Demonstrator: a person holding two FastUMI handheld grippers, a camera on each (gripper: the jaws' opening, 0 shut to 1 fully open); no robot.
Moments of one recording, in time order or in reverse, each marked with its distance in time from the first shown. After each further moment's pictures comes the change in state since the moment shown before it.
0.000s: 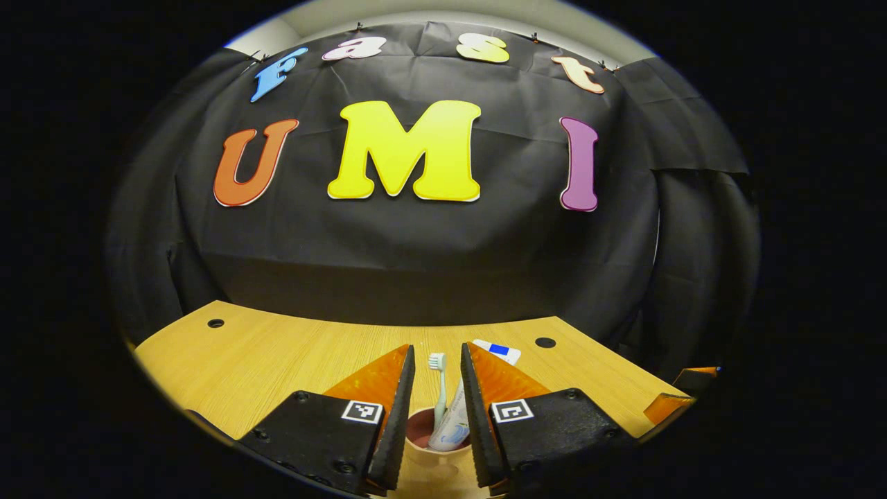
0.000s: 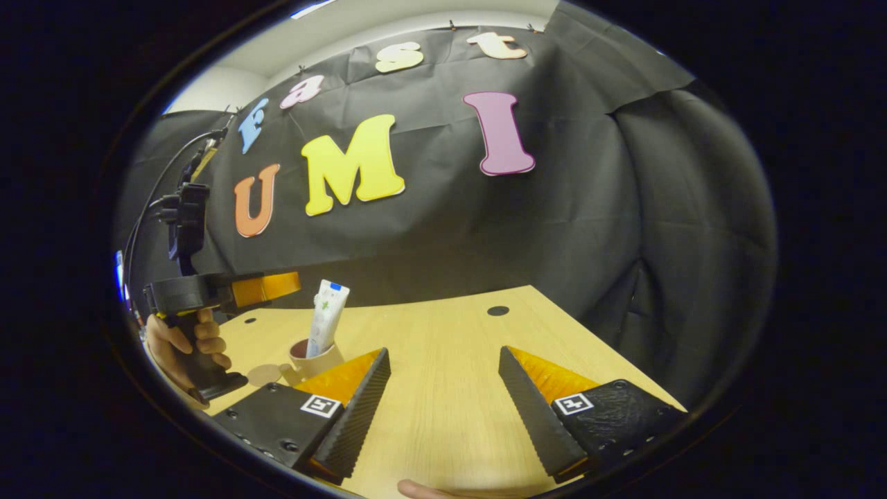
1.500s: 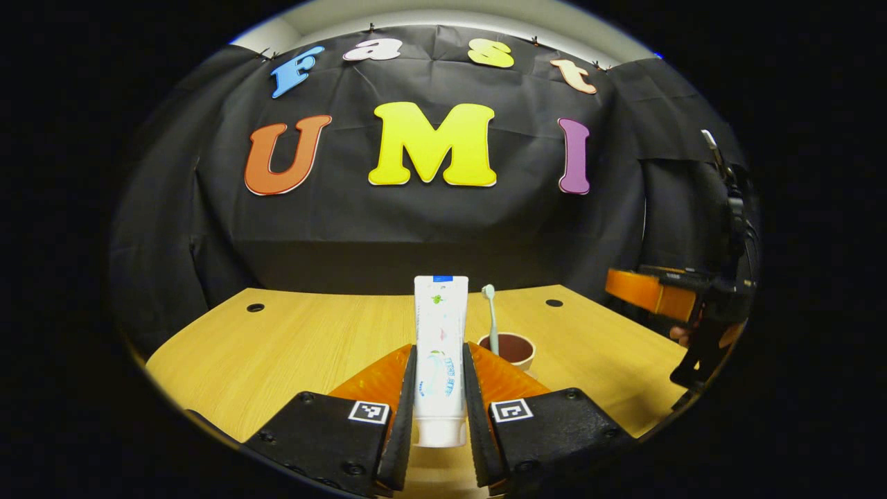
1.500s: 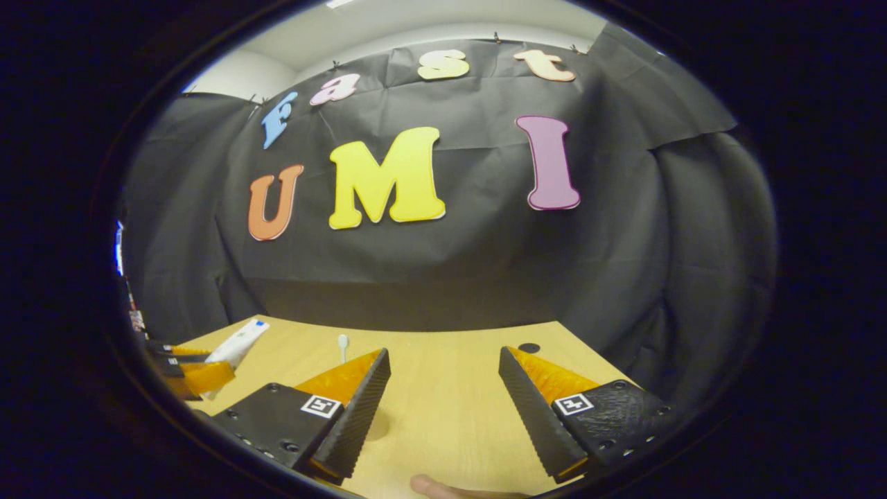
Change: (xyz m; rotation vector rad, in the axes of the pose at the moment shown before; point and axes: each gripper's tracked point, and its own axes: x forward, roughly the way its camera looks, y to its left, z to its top) left arm -0.092 0.069 -0.035 0.036 0.031 -0.010; right arm 0.035 0.069 0.045 -0.116 -0.071 0.019
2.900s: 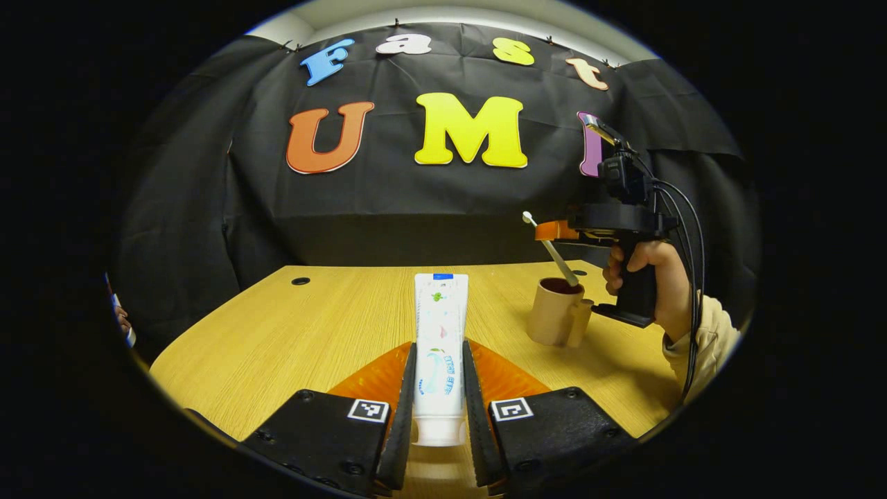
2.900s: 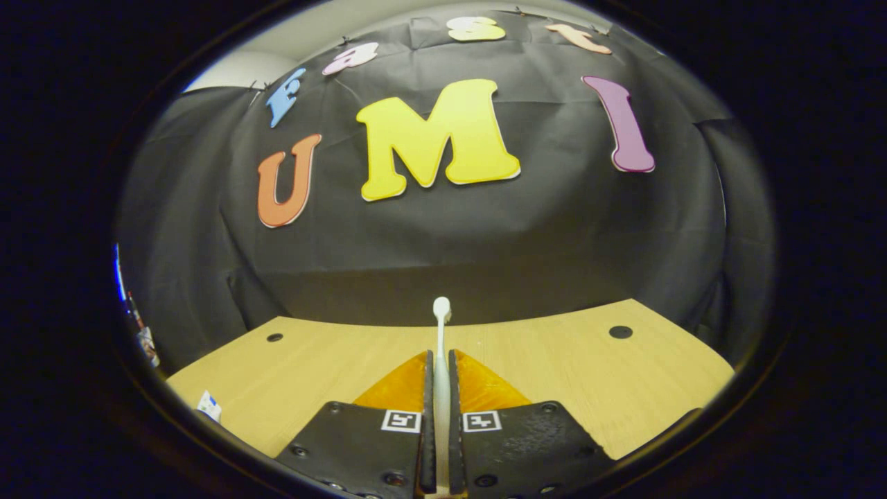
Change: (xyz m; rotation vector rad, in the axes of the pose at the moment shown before) left arm -0.078 0.099 -0.075 -0.003 0.055 0.054; right arm 0.127 0.161 -0.021 0.091 0.091 0.109
